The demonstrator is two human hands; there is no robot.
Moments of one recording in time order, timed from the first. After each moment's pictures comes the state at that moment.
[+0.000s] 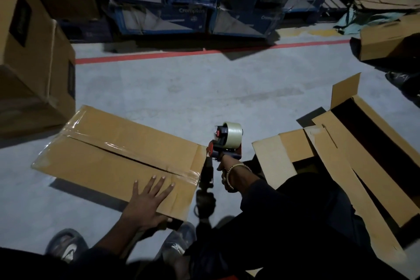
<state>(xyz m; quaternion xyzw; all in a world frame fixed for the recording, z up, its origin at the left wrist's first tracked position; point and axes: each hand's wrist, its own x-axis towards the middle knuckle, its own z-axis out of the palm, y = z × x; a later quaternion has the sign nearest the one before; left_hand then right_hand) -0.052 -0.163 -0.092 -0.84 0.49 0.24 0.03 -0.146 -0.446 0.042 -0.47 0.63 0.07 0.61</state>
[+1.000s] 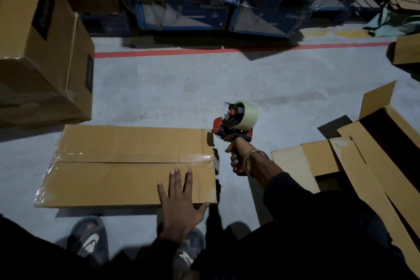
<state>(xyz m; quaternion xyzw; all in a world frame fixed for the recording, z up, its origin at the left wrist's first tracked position) -0.103 -0.237 -0.081 -0.94 0.27 0.21 -0.08 -0.086 -0.477 0.052 -0.47 0.59 0.16 0.63</state>
